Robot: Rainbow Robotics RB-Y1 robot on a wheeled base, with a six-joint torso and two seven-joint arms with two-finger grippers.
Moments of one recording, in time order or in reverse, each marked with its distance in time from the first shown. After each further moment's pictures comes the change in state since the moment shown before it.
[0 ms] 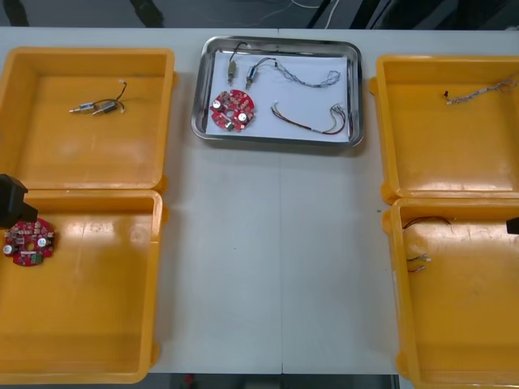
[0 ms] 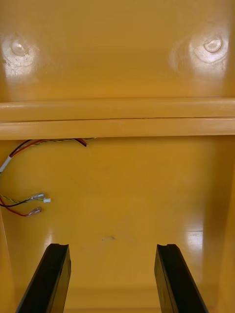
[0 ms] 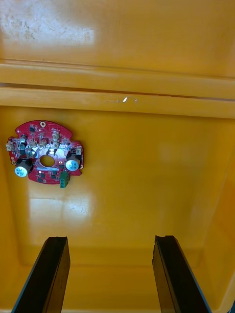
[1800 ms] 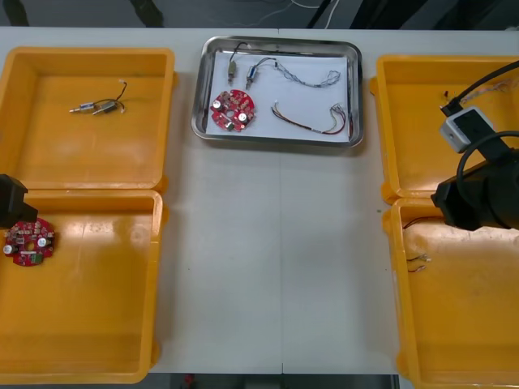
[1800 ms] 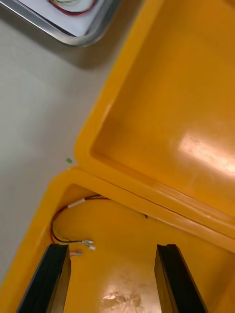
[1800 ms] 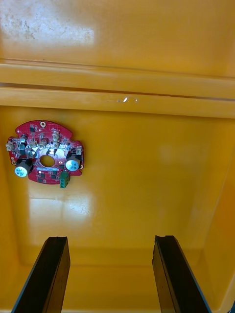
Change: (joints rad) right arm -0.136 0.058 0.352 -0.215 0.230 0.000 0.164; left arm 0.000 0.000 0.000 0.000 0.000 0.000 0.000
